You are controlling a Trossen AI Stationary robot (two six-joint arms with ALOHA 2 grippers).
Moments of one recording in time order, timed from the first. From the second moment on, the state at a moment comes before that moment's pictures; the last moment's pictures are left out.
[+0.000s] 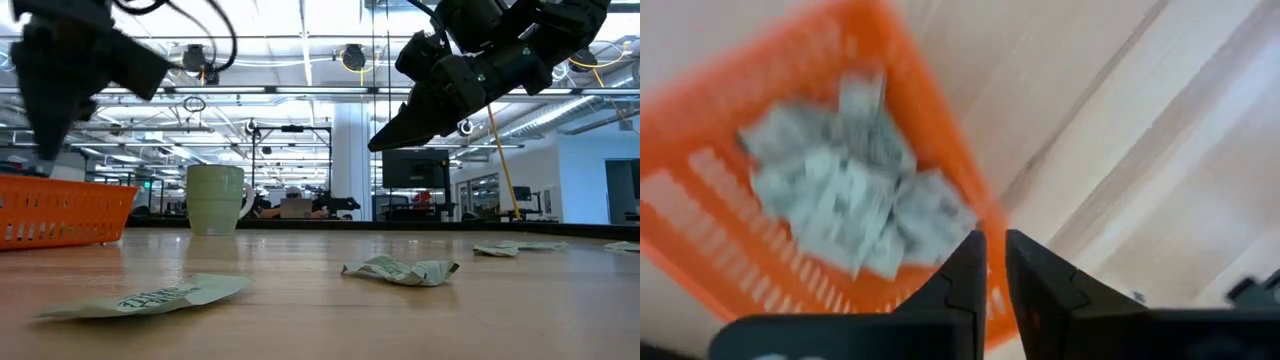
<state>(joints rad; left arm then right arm) -0.28 1.36 0.92 -0.98 0.17 -0.95 -0.02 1.41 0.59 0.33 0.00 0.01</state>
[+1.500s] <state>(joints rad) -0.28 1.36 1.08 -0.51 -0.37 -0.32 0.04 1.29 0.59 0.06 -0.05 0.04</state>
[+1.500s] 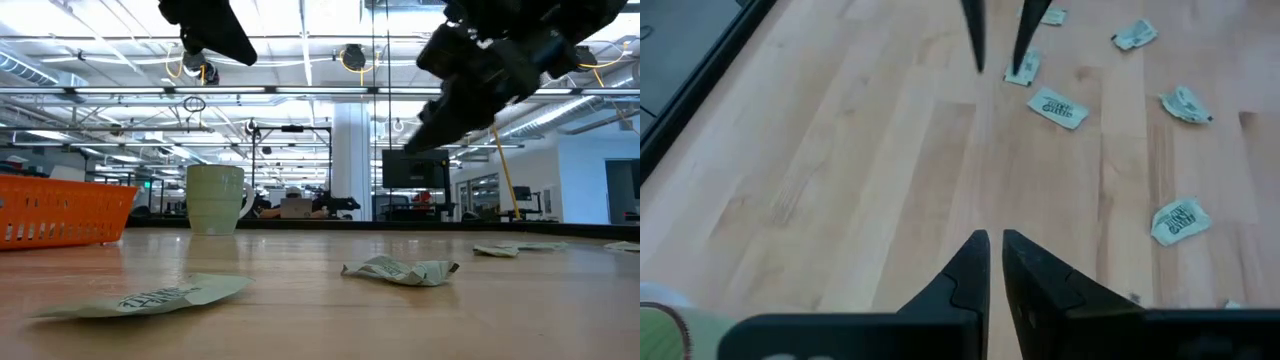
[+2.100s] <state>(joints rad) -0.28 1.36 1.08 -0.52 -0.41 -0.23 0.20 1.12 0.59 -0.89 0.07 0.69</state>
